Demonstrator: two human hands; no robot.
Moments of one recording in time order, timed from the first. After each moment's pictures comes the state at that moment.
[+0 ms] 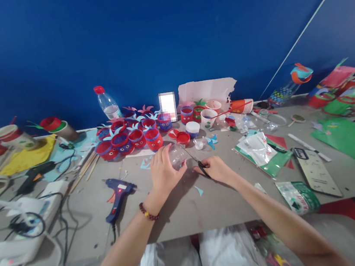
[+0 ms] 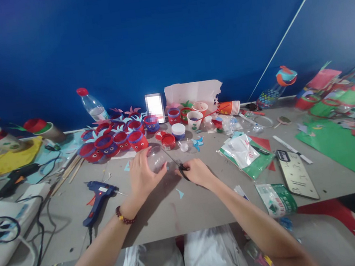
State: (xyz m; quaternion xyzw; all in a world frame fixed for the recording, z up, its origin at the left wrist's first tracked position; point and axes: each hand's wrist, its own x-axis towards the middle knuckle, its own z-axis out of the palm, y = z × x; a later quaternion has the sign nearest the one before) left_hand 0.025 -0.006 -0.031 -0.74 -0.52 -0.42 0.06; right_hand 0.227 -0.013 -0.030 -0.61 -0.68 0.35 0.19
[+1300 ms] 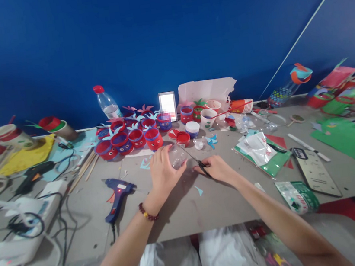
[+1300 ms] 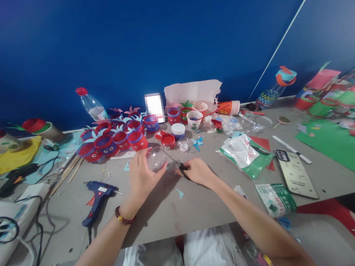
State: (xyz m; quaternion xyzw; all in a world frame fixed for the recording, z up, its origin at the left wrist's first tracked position) left_hand 0.025 -0.007 -0.026 -0.74 -0.52 -0.42 0.04; right_hand 0.230 -0.012 -0.031 -0.61 -0.69 0.35 0.19
